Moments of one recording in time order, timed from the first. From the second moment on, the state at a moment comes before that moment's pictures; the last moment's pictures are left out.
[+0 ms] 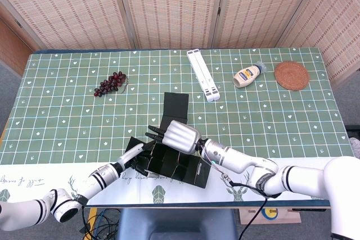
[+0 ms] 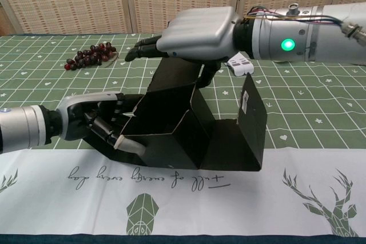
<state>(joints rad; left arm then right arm) -0.80 -1.53 0.01 -1.38 1.53 0.81 -1.17 1.10 -1.41 0.08 -1.49 -1.56 0.81 -0.35</state>
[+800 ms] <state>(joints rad) -0.84 -1.51 0.04 -1.38 1.59 0.78 -1.32 1.03 -1.60 0.02 -1.19 -1.78 1.06 -0.20</state>
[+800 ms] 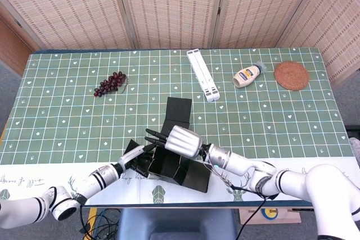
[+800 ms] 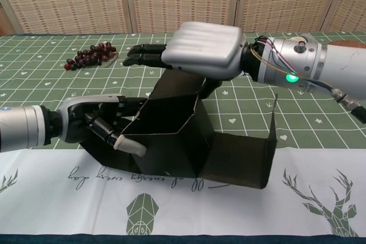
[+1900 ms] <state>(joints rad) -0.86 -1.48 0.08 -1.38 1.61 0.85 -1.38 0.96 -1.49 0.03 -1.37 -1.72 1.08 -0.18</state>
